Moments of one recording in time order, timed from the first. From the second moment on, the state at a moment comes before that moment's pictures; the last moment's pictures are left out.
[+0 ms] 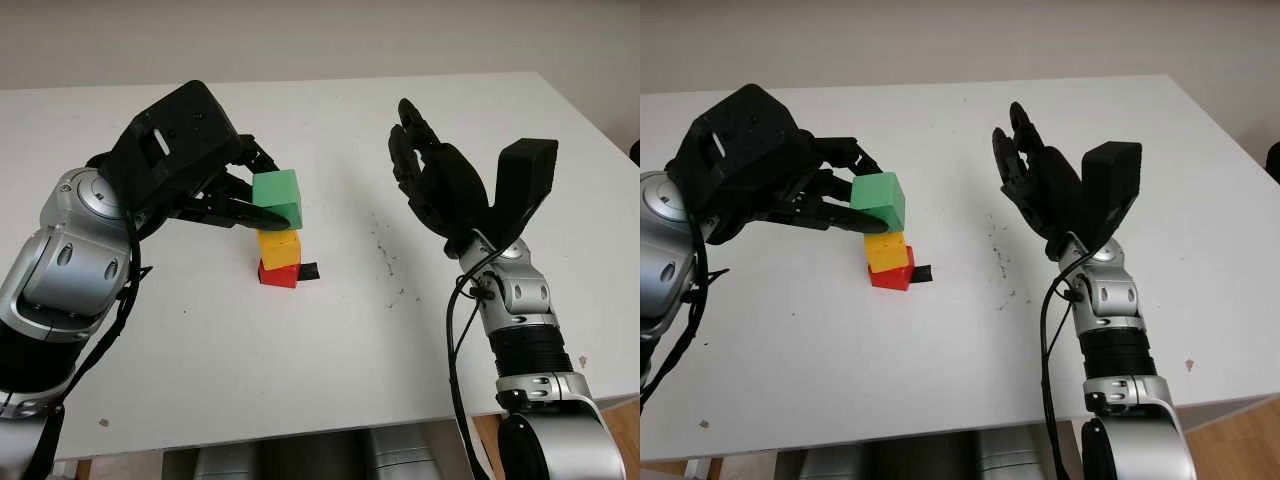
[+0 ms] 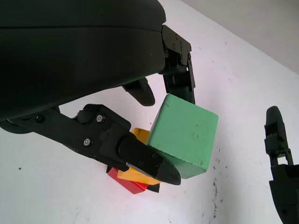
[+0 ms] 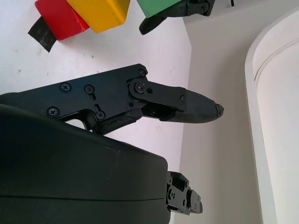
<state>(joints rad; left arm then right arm) -0.73 0.67 -0.21 -0.38 0.15 1.04 -0.57 -0.63 -0.21 -0.12 0.37 0.23 0.21 0.32</state>
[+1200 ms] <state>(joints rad) -0.68 0.67 -0.22 -0.34 0.17 0.98 -0.54 -0.62 -0.21 -0.12 0.35 0.23 0.23 0.32</state>
